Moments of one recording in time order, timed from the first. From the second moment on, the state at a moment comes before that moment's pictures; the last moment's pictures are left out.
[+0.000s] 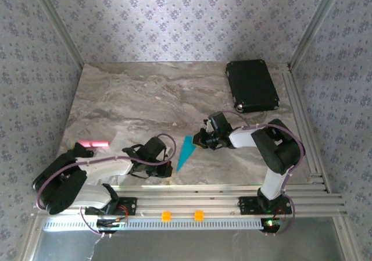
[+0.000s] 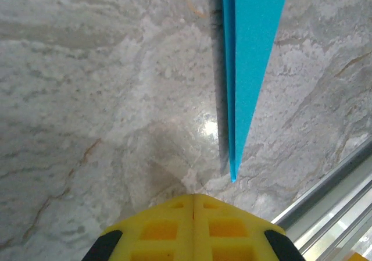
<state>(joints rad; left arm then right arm) -0.85 1.29 0.48 -0.29 0.34 -0.66 0.56 1.77 0.73 0.17 -0.53 0.90</state>
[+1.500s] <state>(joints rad) -0.59 1.73 0.76 0.01 0.66 -0.72 0.59 1.62 0.64 0.05 -0.44 0.89</state>
